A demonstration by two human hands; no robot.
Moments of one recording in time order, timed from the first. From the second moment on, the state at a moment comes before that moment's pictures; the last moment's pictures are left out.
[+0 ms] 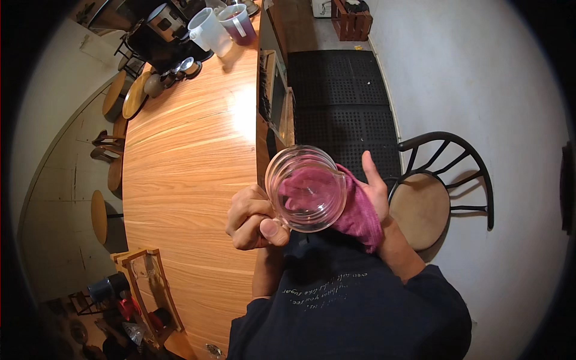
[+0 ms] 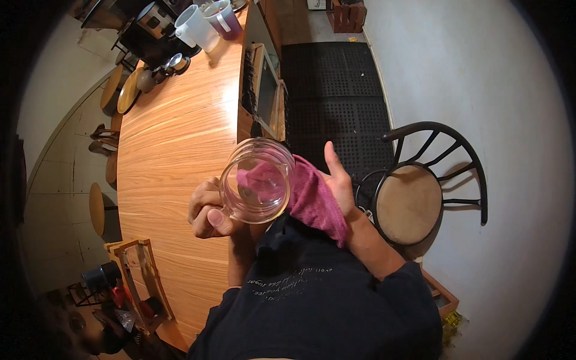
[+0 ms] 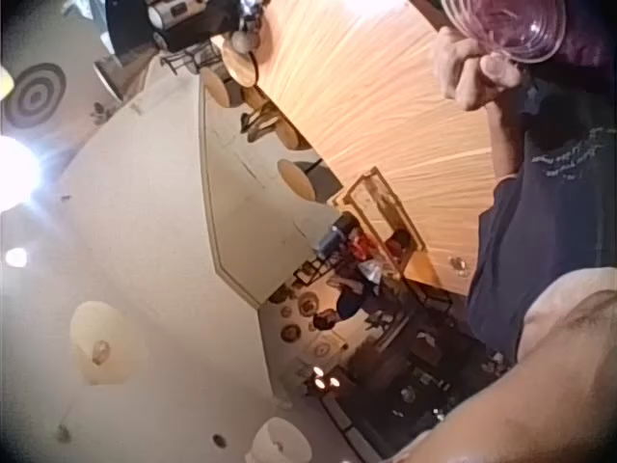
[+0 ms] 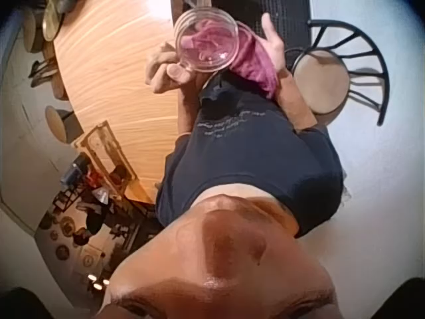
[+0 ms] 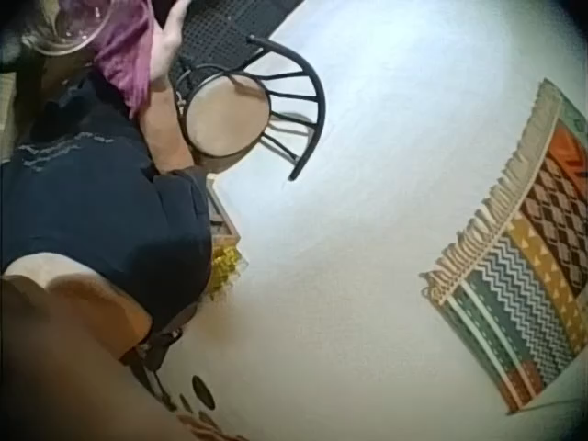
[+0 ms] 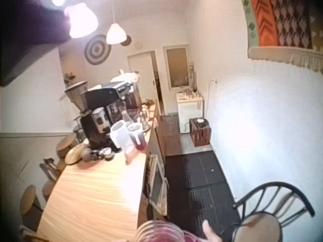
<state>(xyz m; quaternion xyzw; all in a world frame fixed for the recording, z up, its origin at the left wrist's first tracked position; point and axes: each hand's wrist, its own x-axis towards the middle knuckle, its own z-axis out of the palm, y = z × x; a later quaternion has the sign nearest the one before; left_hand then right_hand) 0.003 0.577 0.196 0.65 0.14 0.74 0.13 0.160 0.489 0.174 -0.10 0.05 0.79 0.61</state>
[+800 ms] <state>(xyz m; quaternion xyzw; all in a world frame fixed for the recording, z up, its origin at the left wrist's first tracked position) -0.057 0.519 0.232 0.90 0.07 0.43 -0.06 0.154 0.474 0.220 -0.33 -0.66 0.64 0.21</state>
